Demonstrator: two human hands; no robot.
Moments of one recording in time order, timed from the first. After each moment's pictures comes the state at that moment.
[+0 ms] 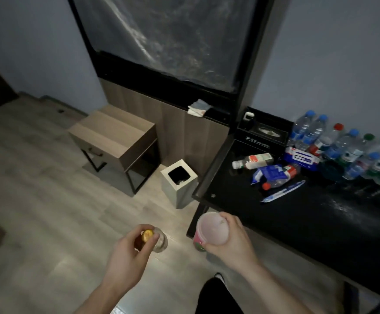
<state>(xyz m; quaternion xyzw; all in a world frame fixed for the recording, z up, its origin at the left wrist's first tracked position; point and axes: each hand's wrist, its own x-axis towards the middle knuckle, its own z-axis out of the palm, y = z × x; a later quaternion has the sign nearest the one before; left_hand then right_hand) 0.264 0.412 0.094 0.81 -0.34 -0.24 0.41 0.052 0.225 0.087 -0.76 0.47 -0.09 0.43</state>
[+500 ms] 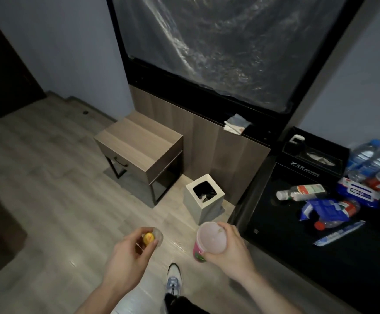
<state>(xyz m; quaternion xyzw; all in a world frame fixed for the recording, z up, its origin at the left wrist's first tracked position) 0.445 0.396 0.075 0.85 -0.31 -0.22 0.36 0.241 0.199 0.045 -0.77 0.45 -0.04 0.44</state>
